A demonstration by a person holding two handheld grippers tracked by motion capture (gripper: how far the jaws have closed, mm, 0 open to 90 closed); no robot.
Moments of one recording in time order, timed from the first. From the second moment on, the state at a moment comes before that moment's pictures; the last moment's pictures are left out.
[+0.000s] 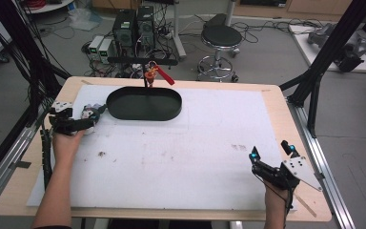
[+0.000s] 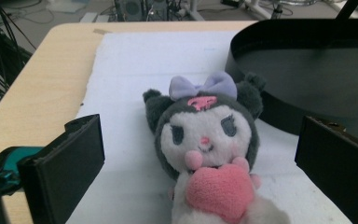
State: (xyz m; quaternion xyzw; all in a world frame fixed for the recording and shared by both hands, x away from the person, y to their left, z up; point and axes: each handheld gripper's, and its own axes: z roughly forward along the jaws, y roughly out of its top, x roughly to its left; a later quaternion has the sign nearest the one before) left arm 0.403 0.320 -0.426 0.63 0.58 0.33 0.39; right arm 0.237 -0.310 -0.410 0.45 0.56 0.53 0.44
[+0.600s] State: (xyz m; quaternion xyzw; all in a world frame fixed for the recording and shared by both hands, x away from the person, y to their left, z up) left arm 0.412 0.320 -0.443 0.66 0.59 0.29 0.36; right arm 0.239 -0.309 -0.412 0.45 0.57 0.53 0.45
